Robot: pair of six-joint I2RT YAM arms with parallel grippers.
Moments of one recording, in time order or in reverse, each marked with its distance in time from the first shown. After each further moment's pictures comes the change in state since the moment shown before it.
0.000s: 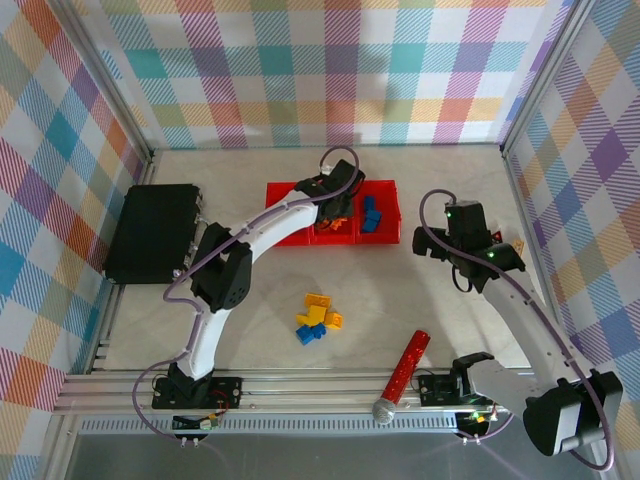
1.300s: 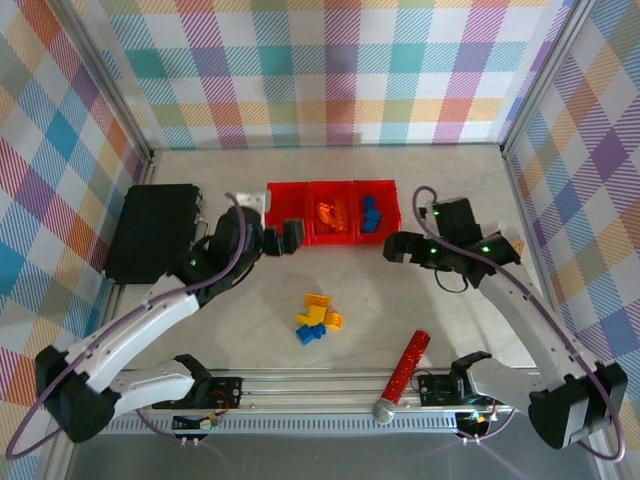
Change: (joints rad) left arm 0.025 -1.136 -0.993 0.291 0.079 0.159; right arm 0.139 0.062 0.104 -0.125 -0.364 0.135
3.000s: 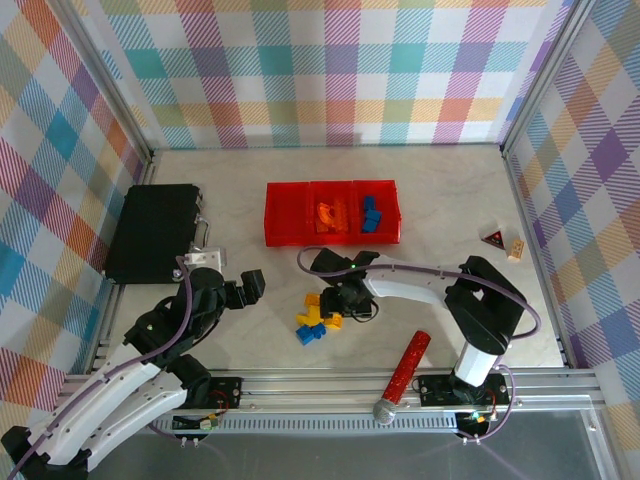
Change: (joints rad) left arm 0.000 -0.472 -0.331 -0.234 -0.076 -0.163; right arm 0.576 0.624 0.066 0.080 0.151 0.446
